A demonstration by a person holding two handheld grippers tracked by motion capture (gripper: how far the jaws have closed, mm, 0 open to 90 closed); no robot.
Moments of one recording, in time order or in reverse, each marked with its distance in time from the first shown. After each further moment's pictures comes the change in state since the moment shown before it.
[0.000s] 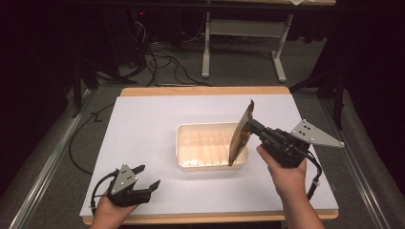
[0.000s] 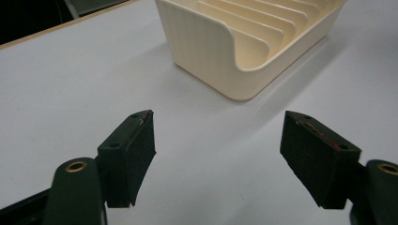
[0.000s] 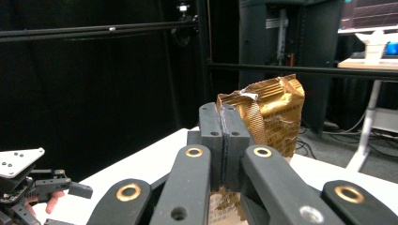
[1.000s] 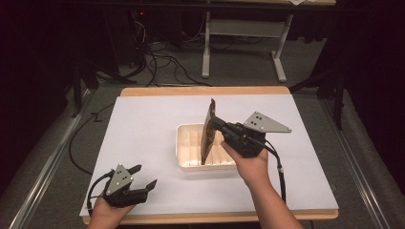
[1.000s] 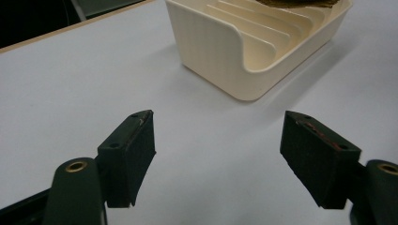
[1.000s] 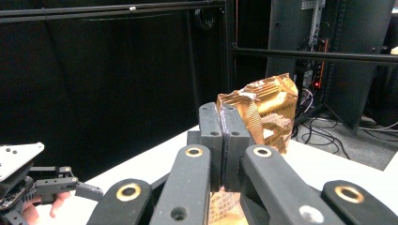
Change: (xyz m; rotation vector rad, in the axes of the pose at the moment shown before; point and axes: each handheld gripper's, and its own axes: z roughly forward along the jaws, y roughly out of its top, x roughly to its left) left arm 0.004 -0.002 -0.007 -0.014 0.015 -0.016; right arm 0.029 -0.011 0.078 0.065 0.088 -0.005
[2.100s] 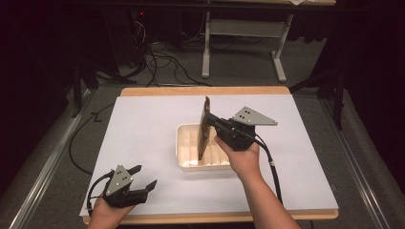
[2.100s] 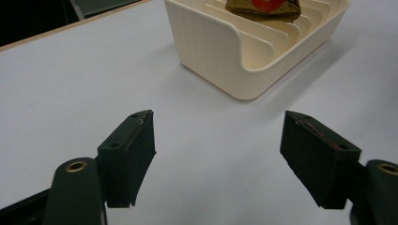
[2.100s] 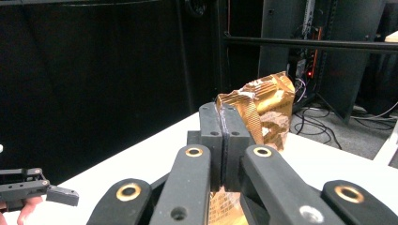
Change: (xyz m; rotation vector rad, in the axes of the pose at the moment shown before) left arm 0.000 -0.001 -0.001 0.004 -0.006 -0.002; right arm -0.008 -0.007 0.029 0.045 -0.032 0.007
